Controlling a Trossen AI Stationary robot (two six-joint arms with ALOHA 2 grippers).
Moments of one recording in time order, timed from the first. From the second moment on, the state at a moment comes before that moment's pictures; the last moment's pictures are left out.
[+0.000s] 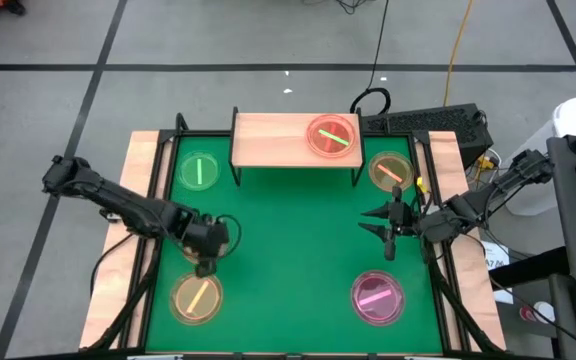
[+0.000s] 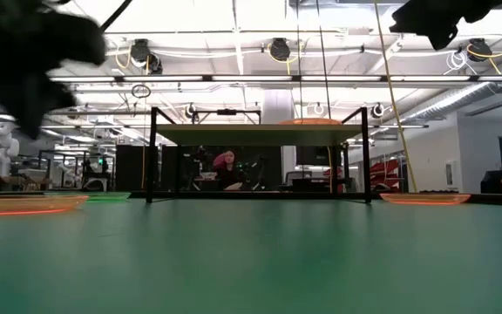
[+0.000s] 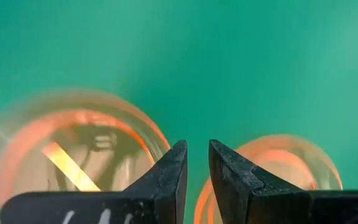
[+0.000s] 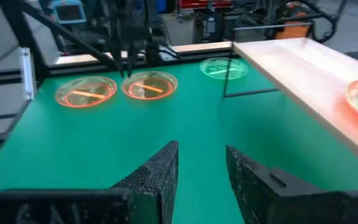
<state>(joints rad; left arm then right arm) -0.34 1.20 0.75 -0.75 0.07 -0.60 0.53 0.74 0.56 -0.23 0.69 0.31</state>
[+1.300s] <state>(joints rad) -0.56 0.99 0.35 -0.56 0.27 -1.15 0.54 0.75 0.56 -0.20 0.65 0.30</state>
